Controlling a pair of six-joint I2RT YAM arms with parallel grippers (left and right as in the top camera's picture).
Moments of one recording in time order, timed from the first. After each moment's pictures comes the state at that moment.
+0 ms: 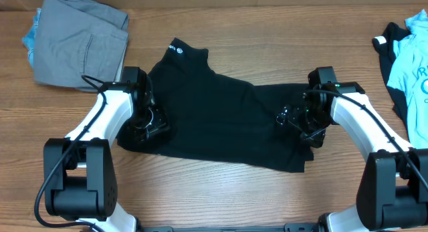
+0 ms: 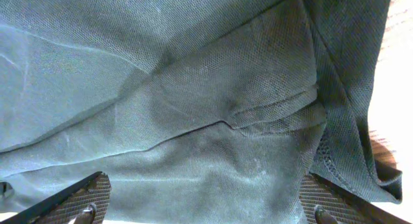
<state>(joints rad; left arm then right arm) -0.05 1.79 1.12 -0.90 0.26 -0.42 0.07 1.69 1.08 -0.96 -0.30 0.57</state>
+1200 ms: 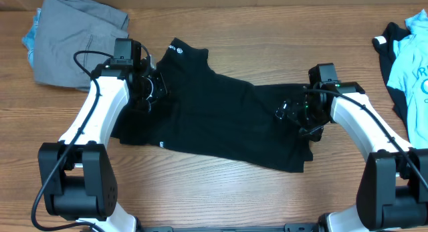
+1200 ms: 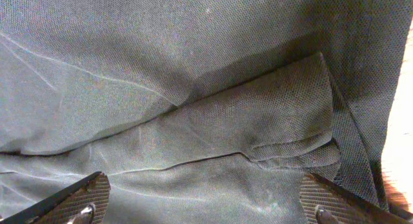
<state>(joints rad) -0.05 1.79 1.32 -0.79 0.36 -0.42 0.07 1.69 1.08 -0.86 -0.30 0.57</state>
